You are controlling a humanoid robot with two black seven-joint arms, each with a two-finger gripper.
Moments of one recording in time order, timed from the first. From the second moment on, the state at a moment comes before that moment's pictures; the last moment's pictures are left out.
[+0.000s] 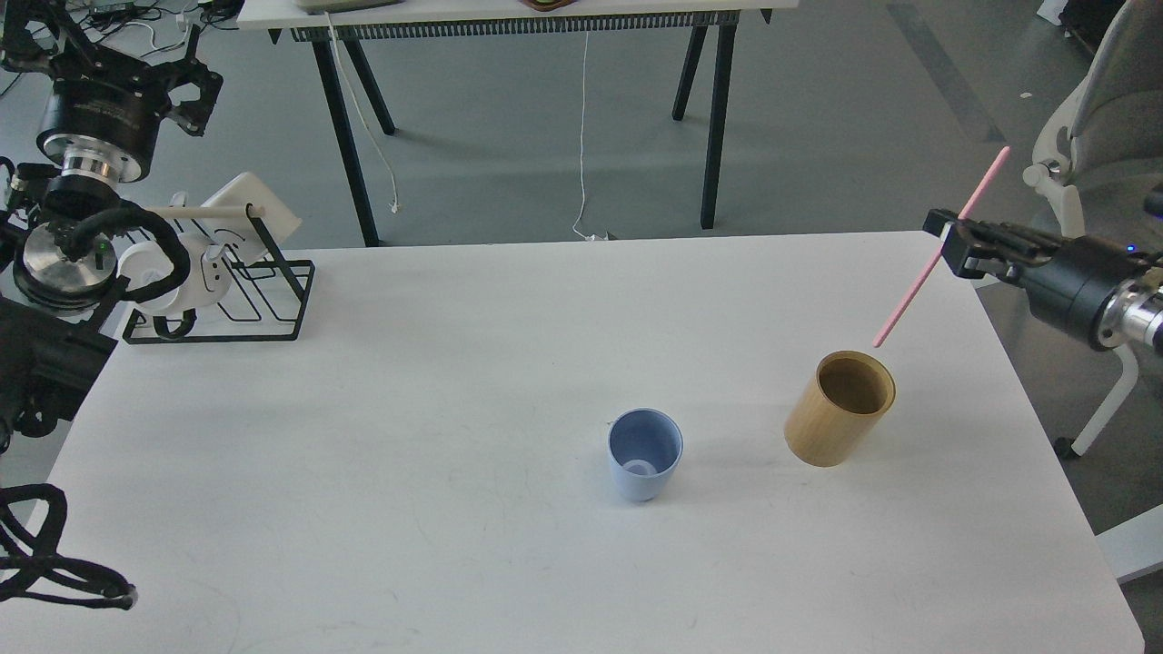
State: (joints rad) left arm -0.87 0.42 -0.90 -0.52 -0.29 -0.49 -0.25; right arm 0.88 -1.18 0.30 1.62 -1.36 -0.08 0.05
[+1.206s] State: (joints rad) left arm -0.87 0.42 -0.90 -0.52 -0.29 -0.49 -0.26; right arm 0.94 -0.56 0.06 1.47 -1.38 0.00 0.07
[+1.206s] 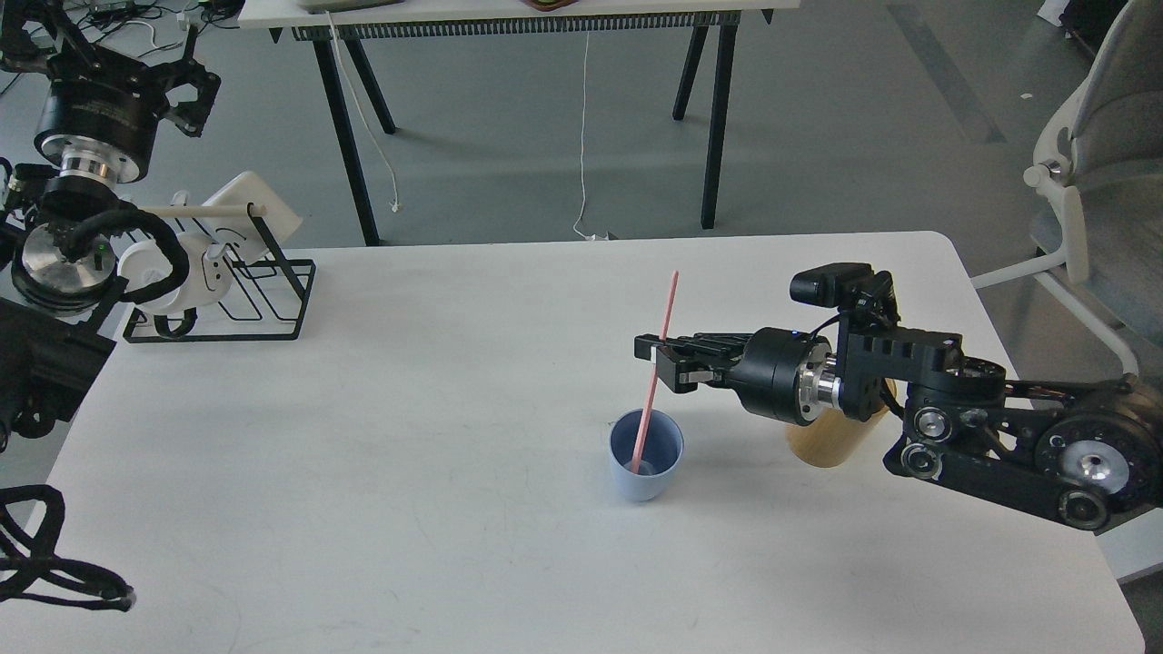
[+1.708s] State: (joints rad) left arm -0.87 0.43 -0.89 -0.51 -0.29 -0.49 -0.26; right arm 0.93 -0.53 0.02 1.41 -1.41 0.00 0.07
